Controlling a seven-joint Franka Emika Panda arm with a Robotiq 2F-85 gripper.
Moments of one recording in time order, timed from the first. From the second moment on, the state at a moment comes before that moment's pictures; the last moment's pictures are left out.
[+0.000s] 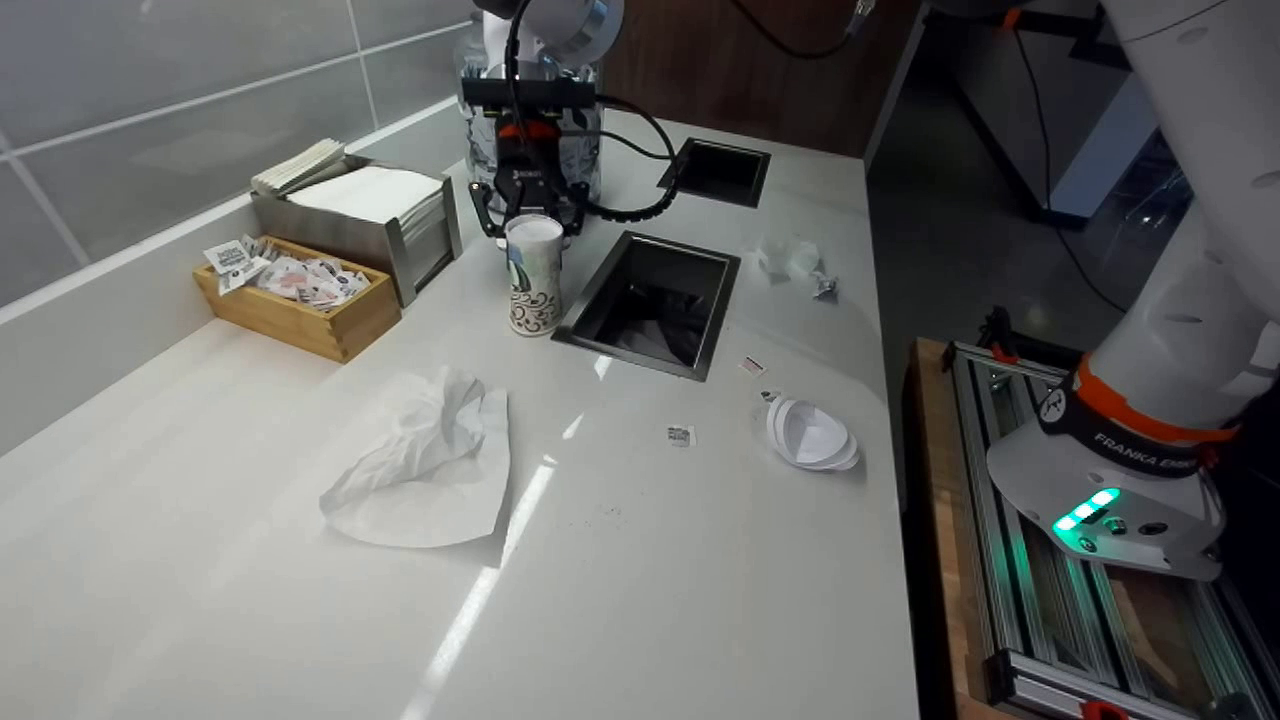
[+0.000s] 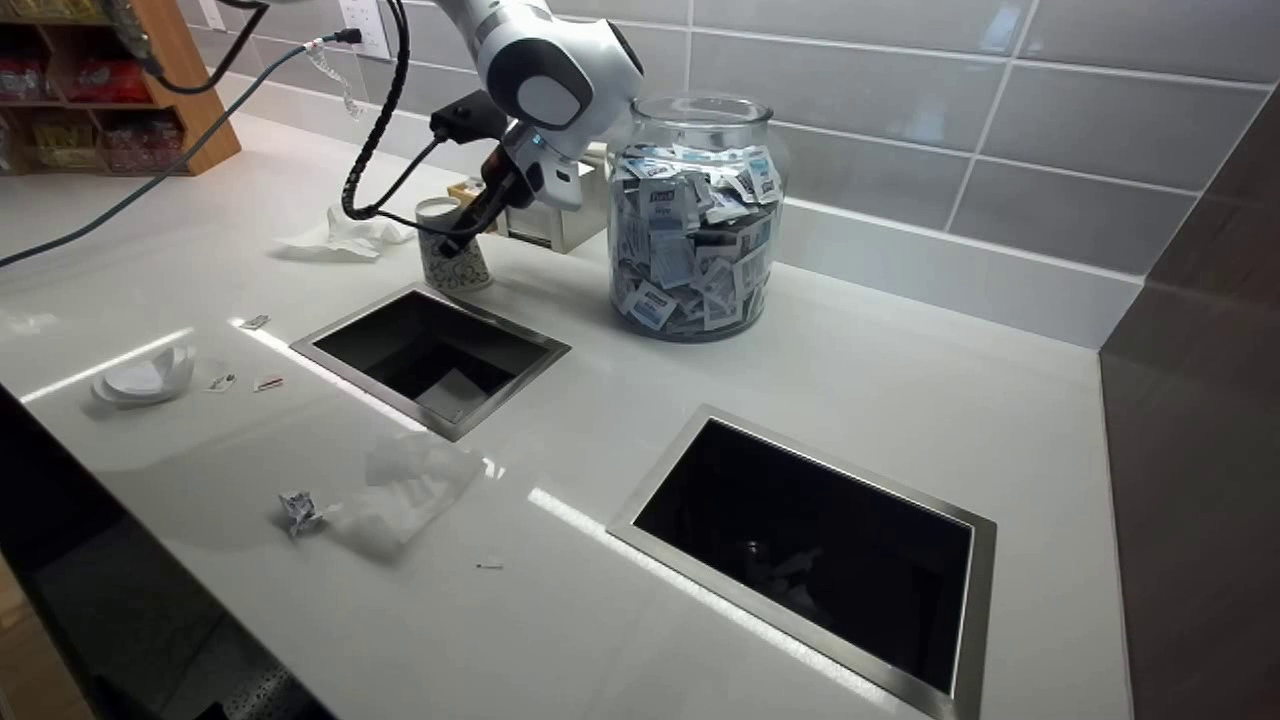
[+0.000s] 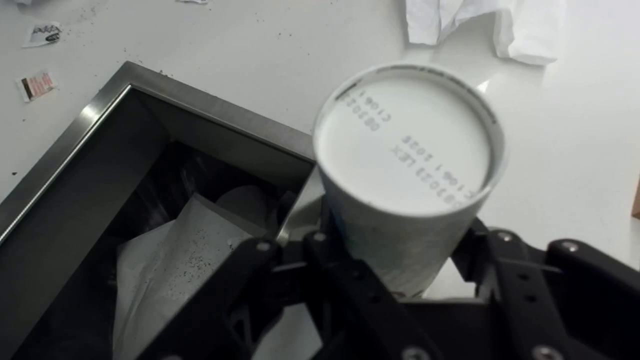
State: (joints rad) arm -0.15 0.84 -0.05 -1.21 0.57 1.50 0.76
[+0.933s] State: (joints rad) arm -0.15 0.84 -0.04 -1.21 0.58 1.51 0.76
